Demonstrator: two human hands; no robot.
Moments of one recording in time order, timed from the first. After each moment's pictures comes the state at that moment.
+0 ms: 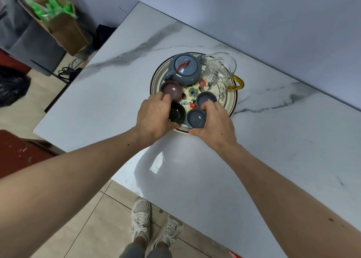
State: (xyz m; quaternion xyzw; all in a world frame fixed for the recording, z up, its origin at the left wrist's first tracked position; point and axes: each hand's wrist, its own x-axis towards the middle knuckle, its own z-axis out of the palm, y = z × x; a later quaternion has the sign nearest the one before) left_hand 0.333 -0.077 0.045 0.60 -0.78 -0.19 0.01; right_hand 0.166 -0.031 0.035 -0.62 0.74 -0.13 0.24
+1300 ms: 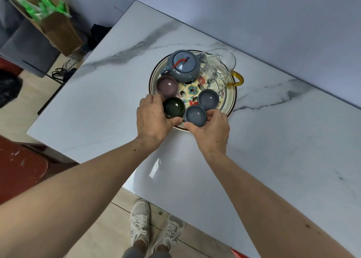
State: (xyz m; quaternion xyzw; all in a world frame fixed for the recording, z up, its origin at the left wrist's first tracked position) left_hand 0.333 -0.057 0.025 0.68 -0.68 -0.22 0.17; right_hand 0.195 -0.008 0.017 -0.43 0.82 -0.29 0.24
